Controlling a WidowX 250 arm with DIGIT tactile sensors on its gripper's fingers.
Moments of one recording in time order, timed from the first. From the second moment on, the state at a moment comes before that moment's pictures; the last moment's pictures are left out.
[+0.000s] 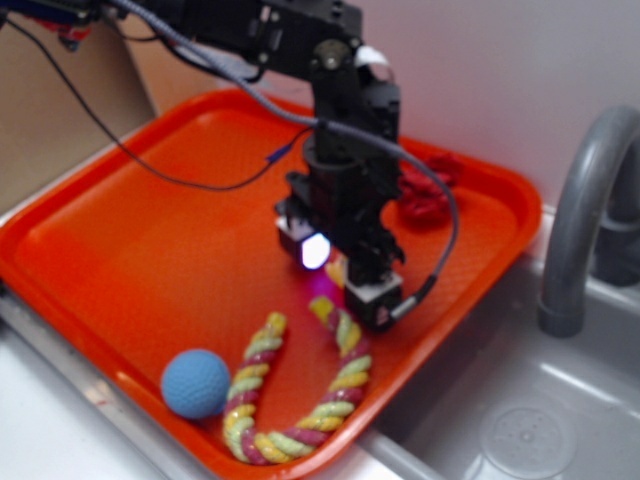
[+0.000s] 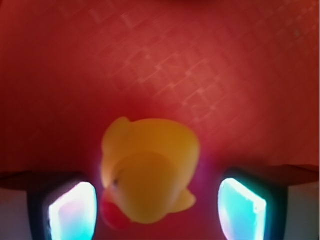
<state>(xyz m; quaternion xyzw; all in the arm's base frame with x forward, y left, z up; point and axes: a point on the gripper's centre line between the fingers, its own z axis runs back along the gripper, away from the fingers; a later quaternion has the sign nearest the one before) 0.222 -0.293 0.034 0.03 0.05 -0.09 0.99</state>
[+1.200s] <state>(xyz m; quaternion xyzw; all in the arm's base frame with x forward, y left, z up) 0.199 -0.247 0.118 0.01 -0.01 -0.02 1.00</state>
